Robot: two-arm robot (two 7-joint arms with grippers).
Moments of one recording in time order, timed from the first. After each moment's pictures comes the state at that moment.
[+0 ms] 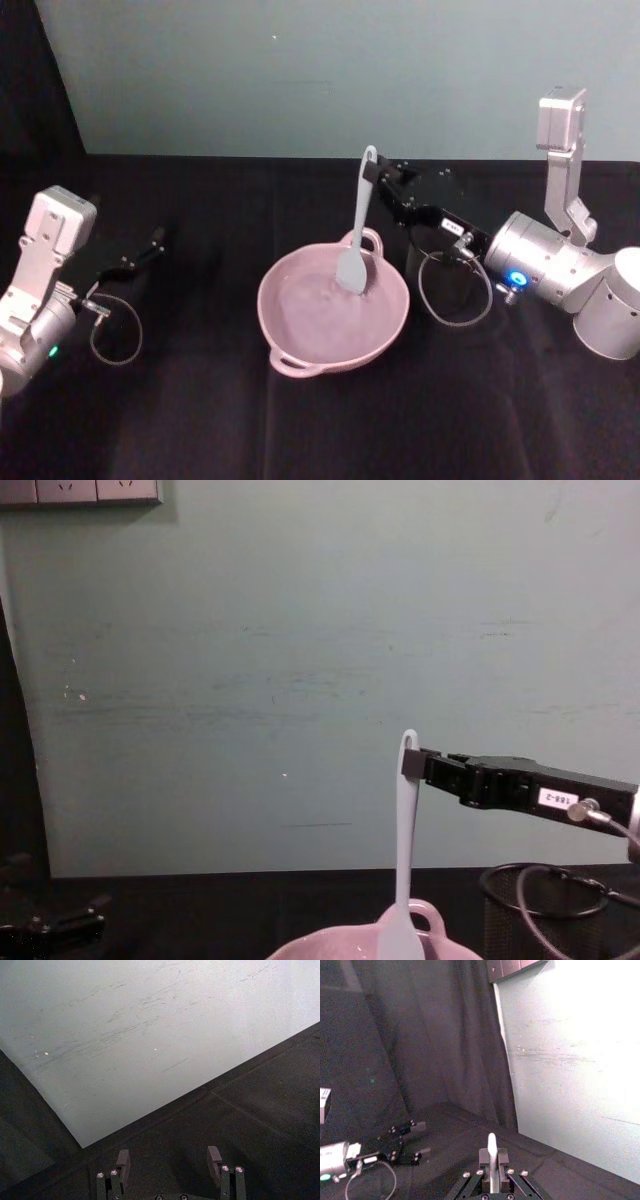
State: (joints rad) left arm -0.20 0.60 0.45 -1.41 -0.25 -0.12 0.03; right arm 0.45 0.41 -0.47 -1.30 0.66 -0.03 0.60
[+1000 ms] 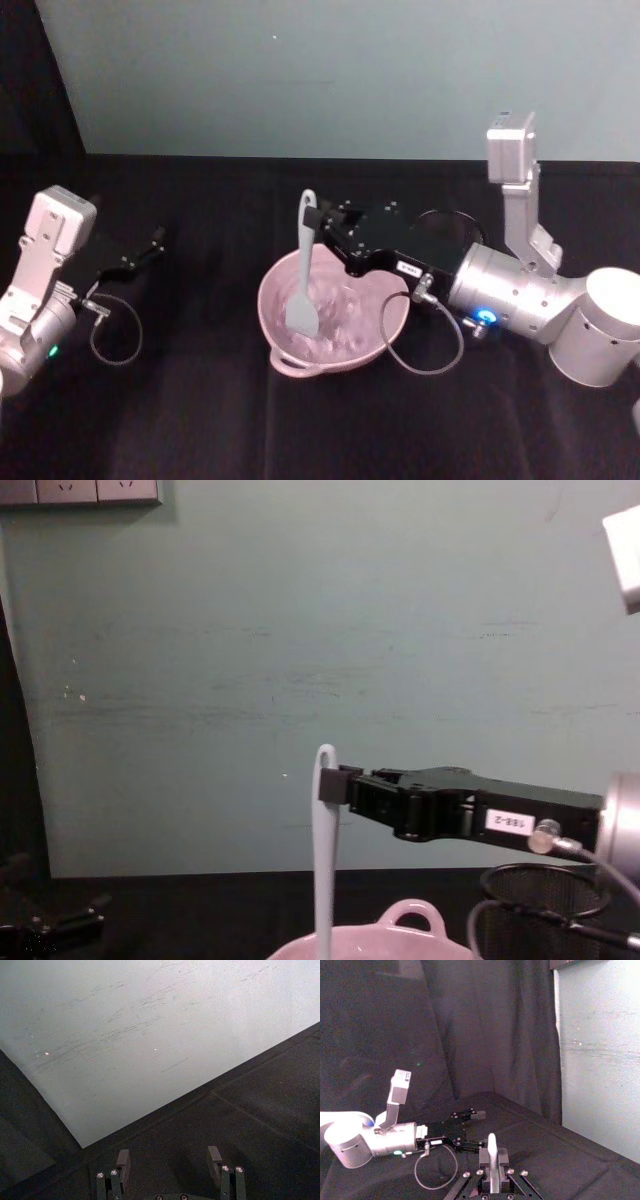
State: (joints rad) left arm -0.20 0.60 0.45 -1.41 -0.25 -0.12 0.03; right arm 0.38 0.45 -0.54 -1.50 0.63 0.03 0.62
